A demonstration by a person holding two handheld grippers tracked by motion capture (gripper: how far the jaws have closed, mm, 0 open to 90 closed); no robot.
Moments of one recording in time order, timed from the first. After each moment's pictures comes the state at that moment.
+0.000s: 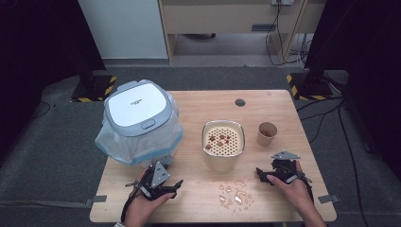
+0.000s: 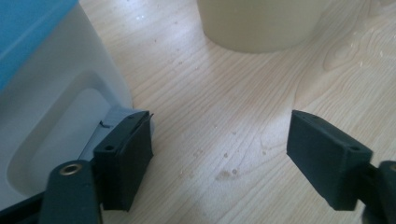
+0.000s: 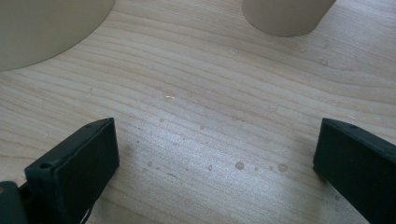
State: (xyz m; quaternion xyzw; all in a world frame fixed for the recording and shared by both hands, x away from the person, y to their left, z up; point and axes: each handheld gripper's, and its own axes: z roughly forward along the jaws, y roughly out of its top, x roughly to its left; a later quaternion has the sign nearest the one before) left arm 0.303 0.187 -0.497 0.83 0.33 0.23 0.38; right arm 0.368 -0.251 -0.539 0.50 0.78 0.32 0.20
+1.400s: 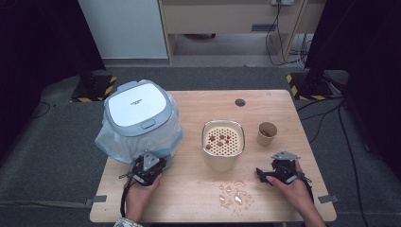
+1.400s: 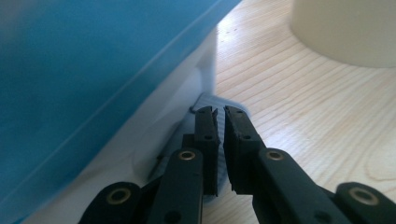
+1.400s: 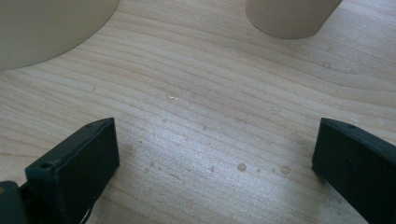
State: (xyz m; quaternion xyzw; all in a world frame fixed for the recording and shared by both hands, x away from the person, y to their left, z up) left arm 0.339 0.217 -0.506 0.79 0.43 0.25 0.37; right arm 0.368 -0.250 -0.539 0.50 0.78 0.32 0.20
